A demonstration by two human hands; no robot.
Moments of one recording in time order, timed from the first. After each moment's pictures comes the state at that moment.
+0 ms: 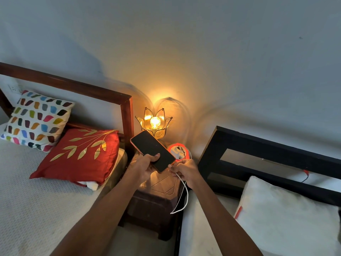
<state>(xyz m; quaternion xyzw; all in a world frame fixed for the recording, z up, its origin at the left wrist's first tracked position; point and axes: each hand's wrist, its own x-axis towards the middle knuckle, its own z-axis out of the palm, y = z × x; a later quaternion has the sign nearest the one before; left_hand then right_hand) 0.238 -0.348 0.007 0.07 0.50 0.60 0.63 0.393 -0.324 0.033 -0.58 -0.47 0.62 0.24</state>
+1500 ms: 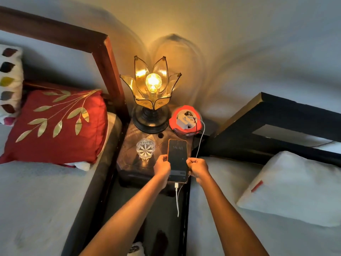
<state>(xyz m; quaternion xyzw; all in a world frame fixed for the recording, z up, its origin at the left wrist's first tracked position) 0.270 -0.281 -0.175 0.13 0.72 0.35 0.58 0.383 -0.252 -0.147 -0.74 -0.31 0.57 0.18</state>
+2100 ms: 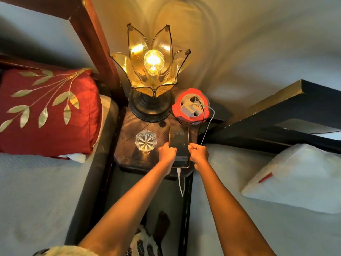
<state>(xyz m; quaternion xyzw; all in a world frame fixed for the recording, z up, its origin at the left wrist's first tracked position) 0.266 -0.238 -0.220 0.11 0.73 0.29 0.61 0.360 -0.215 -0.200 -0.79 -0.28 0.52 0.17</state>
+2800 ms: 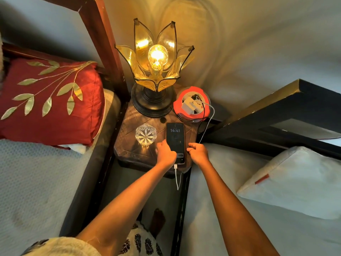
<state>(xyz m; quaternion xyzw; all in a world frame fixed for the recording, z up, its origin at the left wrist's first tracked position) 0.269 -0.259 -0.211 0.30 0.78 0.19 0.52 0.384 -0.215 -0.218 -0.75 -0.47 0.47 0.01</state>
